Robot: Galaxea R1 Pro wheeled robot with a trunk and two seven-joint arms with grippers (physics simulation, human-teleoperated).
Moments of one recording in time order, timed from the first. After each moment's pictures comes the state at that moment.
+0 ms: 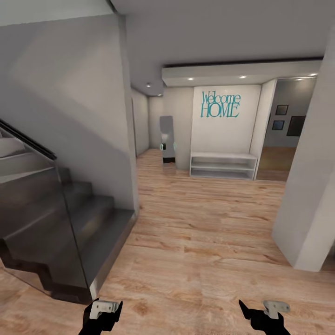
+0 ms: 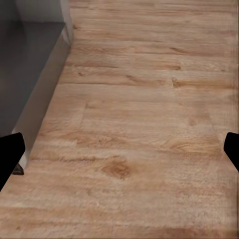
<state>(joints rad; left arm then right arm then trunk) -0.06 0.02 0.00 -0.91 -0.01 -0.14 -0.11 -0.06 -0.08 -0.33 -0.98 -0.01 0.04 0.35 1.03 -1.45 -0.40</state>
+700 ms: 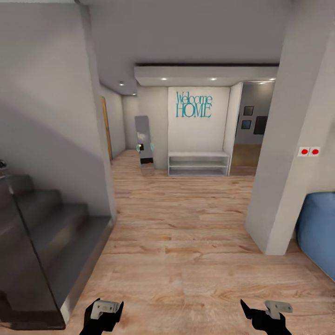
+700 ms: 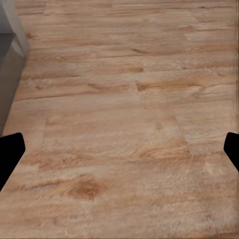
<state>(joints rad) -0.06 0.03 -0.01 -0.91 -0.01 -0.14 -0.11 -0.06 -0.08 -0.35 -0.98 -0.01 0.03 0.35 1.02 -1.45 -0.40</state>
